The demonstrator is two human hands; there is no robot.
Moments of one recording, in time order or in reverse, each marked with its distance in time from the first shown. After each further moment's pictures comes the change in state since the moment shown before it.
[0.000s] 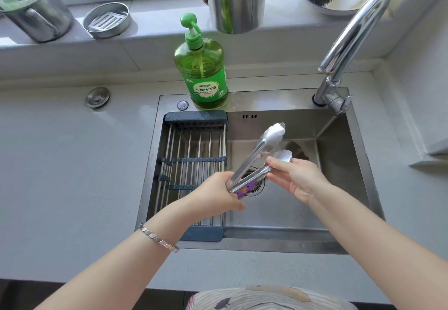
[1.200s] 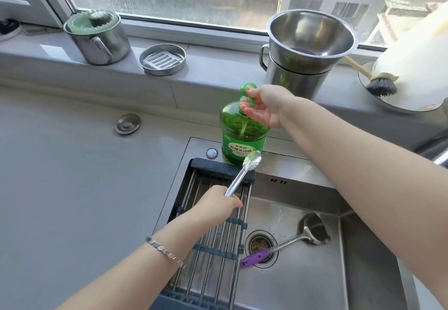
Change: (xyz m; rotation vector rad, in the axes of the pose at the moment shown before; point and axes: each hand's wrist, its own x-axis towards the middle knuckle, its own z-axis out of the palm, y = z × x) left_hand 0.056 -0.005 -0.111 -0.192 0.332 -0.107; right_hand 0.077 -0.187 0.233 -0.366 -0.265 -0.119
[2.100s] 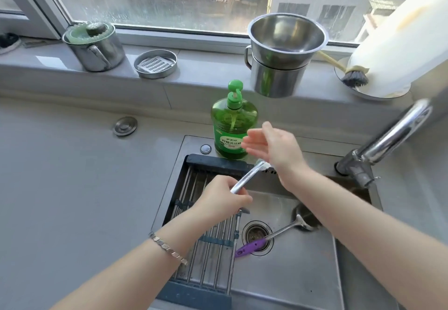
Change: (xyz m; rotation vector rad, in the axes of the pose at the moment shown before) left_hand -0.046 0.017 0.019 0.021 0.056 0.226; right_hand -0.098 0.097 -0.030 -0.093 0.064 -0.356
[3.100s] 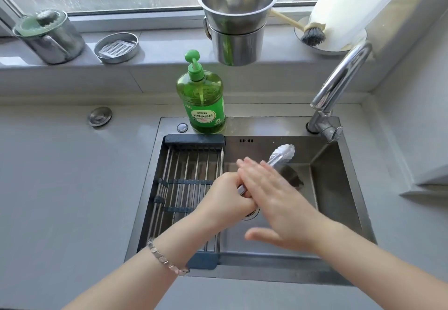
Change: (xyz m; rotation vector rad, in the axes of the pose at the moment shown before) left_hand -0.050 0.006 0.071 0.096 -0.074 0.224; right_hand -0.115 0.093 -0.076 -1.312 -0.247 -0.720
